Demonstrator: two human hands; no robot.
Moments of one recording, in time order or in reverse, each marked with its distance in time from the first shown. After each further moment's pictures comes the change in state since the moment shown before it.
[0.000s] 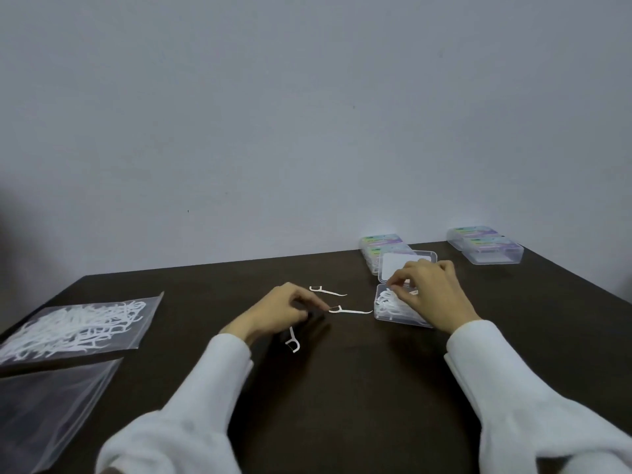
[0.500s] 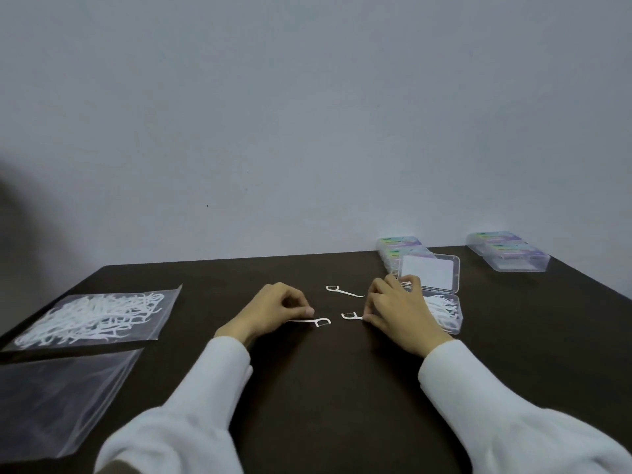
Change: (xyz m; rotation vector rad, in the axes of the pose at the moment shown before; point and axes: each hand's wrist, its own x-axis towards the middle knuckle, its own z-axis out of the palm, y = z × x) left_hand -0.016 -0.027 -0.016 0.090 0.128 -0.099; right_hand 0.006 -0.055 0.037 -0.202 -0.157 -0.194
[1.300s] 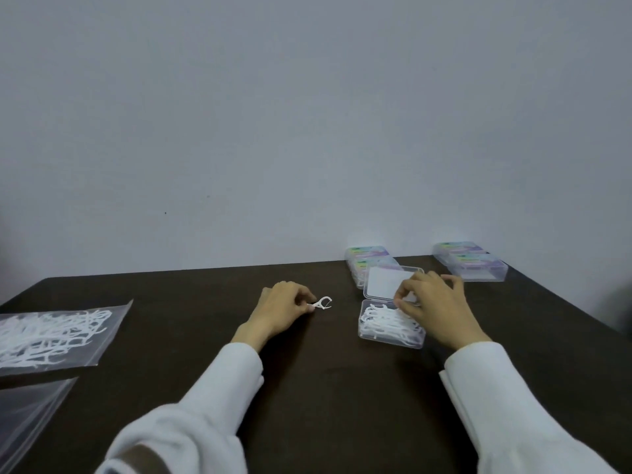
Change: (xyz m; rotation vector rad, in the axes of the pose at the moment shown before) left_hand 0.062 0.034 0.040 0.203 0.110 0.014; right_hand -0.025 0.082 -0.027 0.131 0.050 0.278
